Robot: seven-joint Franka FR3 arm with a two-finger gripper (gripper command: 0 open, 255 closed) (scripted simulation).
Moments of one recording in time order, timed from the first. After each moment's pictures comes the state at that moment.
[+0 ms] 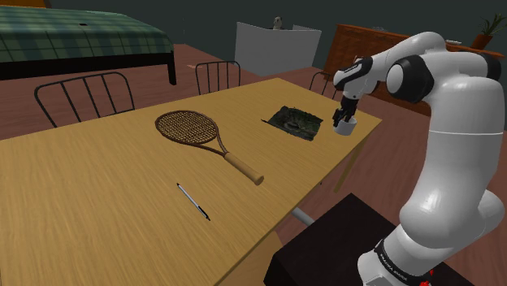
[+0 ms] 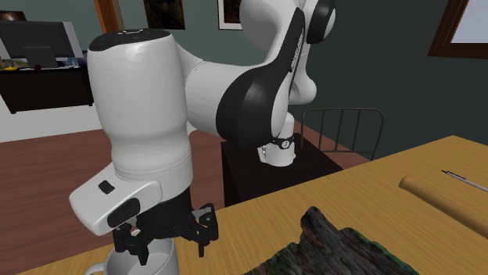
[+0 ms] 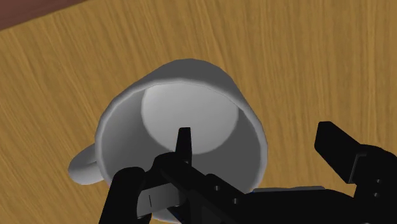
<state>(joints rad) -0.31 0.48 -0.45 -1.69 0.18 2.13 -0.72</state>
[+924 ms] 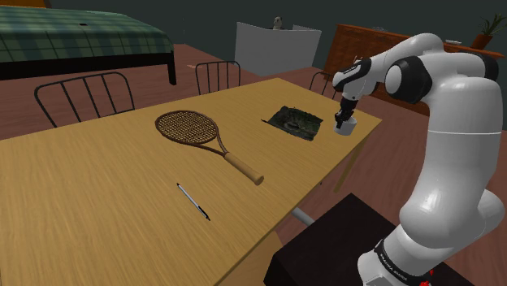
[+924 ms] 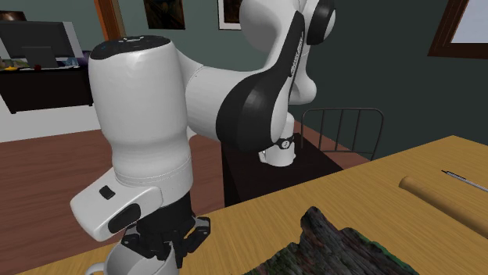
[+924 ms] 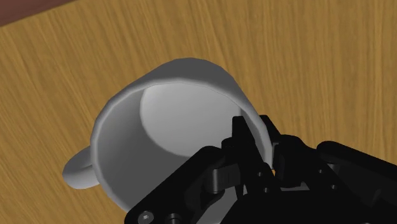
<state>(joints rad) -0.31 0.49 -0.45 -1.69 0.19 2.14 -0.73</state>
